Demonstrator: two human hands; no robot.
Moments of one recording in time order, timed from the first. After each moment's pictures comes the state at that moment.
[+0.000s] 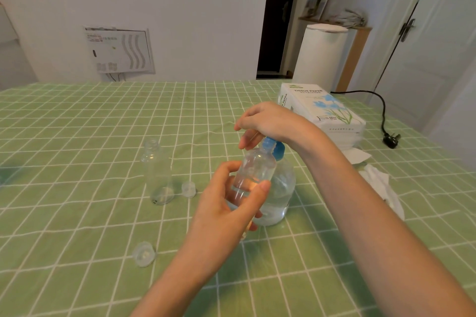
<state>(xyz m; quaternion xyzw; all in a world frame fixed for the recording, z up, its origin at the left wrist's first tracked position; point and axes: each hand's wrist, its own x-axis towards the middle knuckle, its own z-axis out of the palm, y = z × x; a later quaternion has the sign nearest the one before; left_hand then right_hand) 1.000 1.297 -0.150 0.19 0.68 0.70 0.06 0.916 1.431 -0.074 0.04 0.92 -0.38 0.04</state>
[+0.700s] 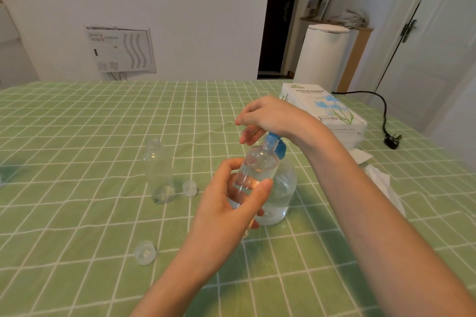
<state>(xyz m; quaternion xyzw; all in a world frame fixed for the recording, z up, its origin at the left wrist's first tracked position) 1.001 1.297 -0.148 0.20 0.68 0.70 0.05 0.917 1.430 -0.068 0.04 0.93 -0.37 0.03</state>
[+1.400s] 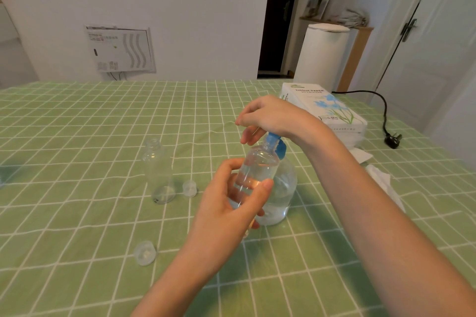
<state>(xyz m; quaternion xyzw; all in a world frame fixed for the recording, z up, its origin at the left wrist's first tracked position) 1.001 1.297 -0.148 0.20 0.68 0.70 0.05 0.917 1.430 -0.068 0.03 0.93 -0.36 0.03</state>
